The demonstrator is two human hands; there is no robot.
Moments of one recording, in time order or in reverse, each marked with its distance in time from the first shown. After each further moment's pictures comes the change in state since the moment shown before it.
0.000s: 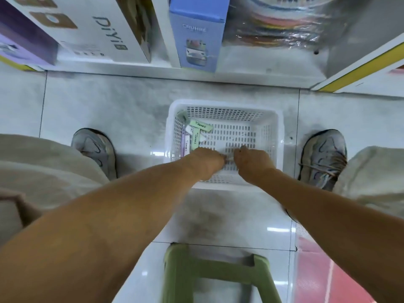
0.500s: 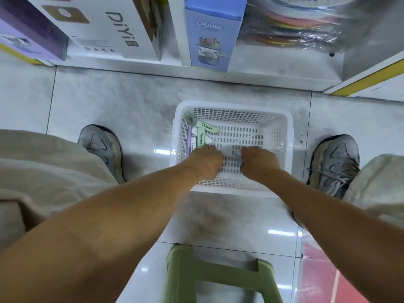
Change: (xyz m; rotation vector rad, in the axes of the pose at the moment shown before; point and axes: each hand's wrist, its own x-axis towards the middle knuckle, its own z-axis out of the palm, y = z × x) left_hand -0.001 -0.011 0.014 -0.299 0.108 -0.187; right_hand 0.014 -0.001 -0.005 0.376 0.010 0.133
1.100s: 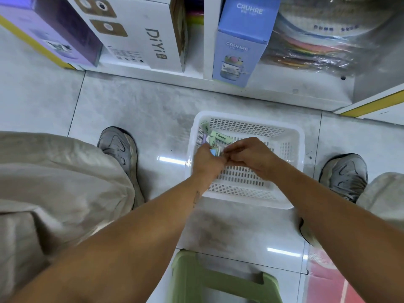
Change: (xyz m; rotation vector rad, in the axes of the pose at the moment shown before) left_hand -0.031 -0.006 0.002 -1.402 0.579 -0.480; right_hand 0.001 -0.051 -0.054 1.254 -0.157 -0.012
